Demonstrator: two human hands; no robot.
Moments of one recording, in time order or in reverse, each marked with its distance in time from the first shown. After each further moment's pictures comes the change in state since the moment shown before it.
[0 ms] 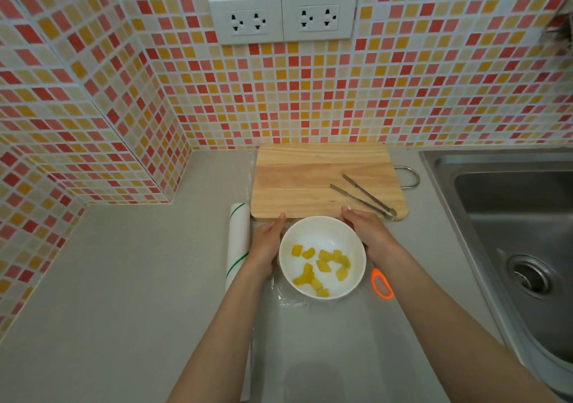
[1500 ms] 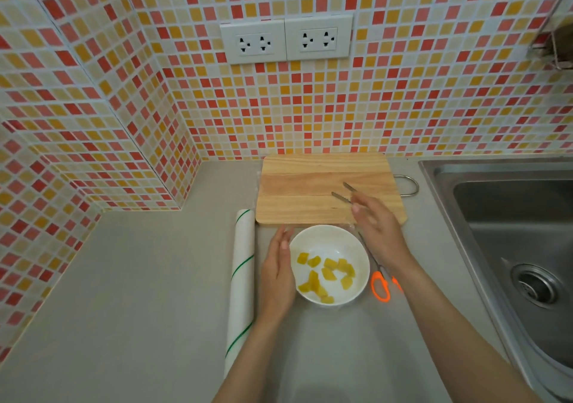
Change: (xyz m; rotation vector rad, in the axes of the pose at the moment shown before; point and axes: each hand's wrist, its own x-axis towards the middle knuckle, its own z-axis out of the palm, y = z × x) left_hand -0.081 -0.023 0.013 -0.001 0.101 0.485; right_hand -0.031 -0.007 -0.021 -0.271 0.077 -0.640
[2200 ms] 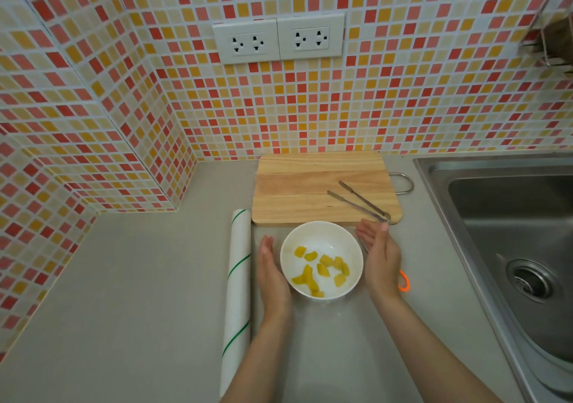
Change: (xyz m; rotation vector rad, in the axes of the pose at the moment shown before) left_hand 0.003 -0.012 0.015 -0.359 0.249 -0.305; right_hand -0.043 0.020 0.026 0.418 0.388 0.279
